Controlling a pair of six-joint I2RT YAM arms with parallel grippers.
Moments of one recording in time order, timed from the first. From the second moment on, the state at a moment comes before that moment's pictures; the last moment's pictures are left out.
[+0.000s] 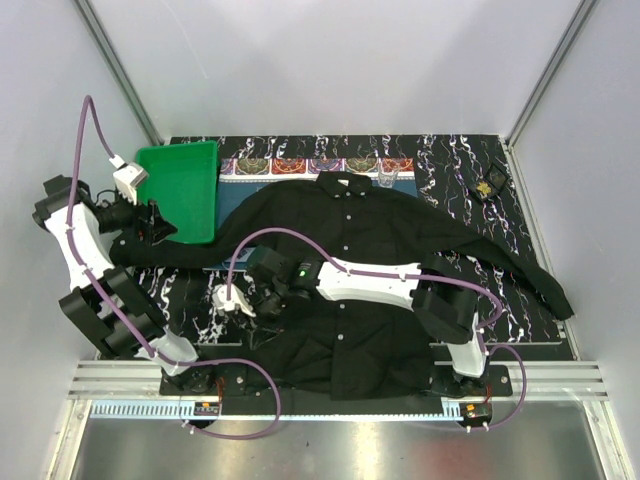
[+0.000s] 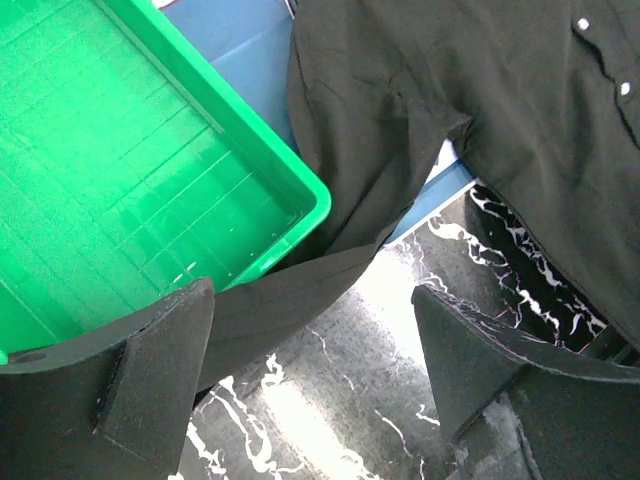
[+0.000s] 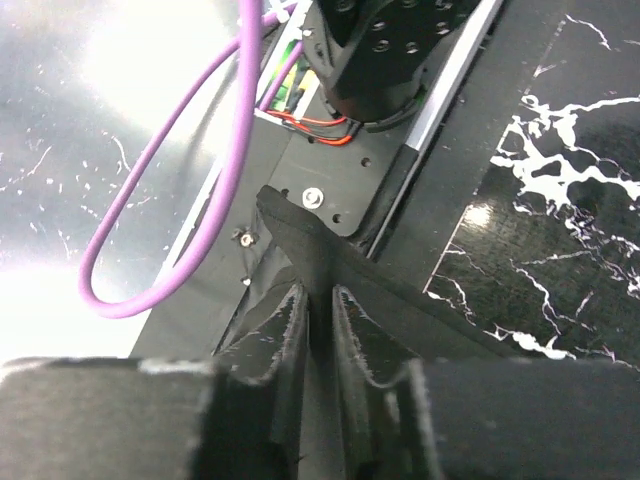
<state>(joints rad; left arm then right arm) 0.66 1.54 1.43 -1.19 1.01 1.06 1.21 1.98 1.52 -0.38 -0.78 -0.43</state>
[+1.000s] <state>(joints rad) 0.54 1.98 1.83 -1.14 0.12 1.11 0.86 1.68 1.44 -0.60 -0.70 -0.27</state>
